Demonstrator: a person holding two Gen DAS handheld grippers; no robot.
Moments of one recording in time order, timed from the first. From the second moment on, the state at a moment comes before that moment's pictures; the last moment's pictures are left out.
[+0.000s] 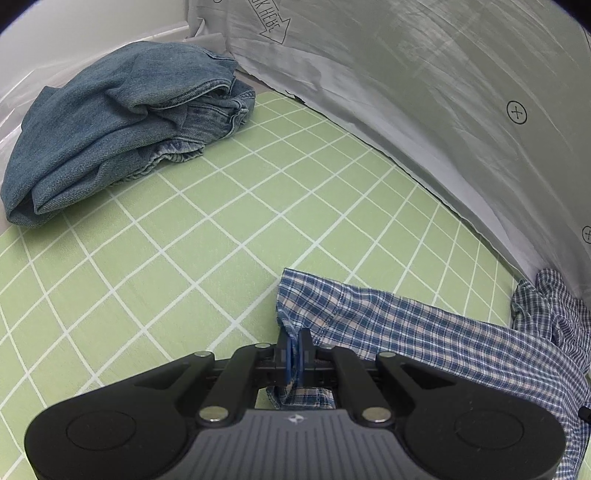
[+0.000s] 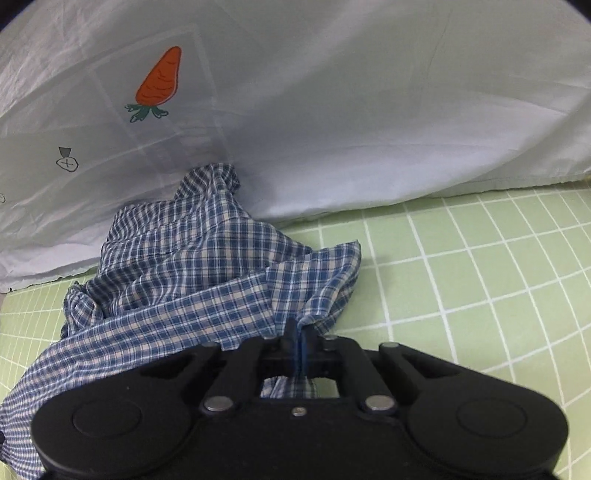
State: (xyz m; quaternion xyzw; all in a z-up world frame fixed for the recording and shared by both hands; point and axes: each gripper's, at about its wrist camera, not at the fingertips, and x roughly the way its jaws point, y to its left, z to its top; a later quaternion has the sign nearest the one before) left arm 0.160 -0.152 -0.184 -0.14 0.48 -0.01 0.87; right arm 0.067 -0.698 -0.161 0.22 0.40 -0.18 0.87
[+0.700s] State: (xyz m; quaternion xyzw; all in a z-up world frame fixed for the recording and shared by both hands) left arm 0.069 -0.265 -0.126 -0.08 0.45 -0.26 0.85; right arm -0.146 -0.642 -0.138 0.26 0.40 -0.28 0.83
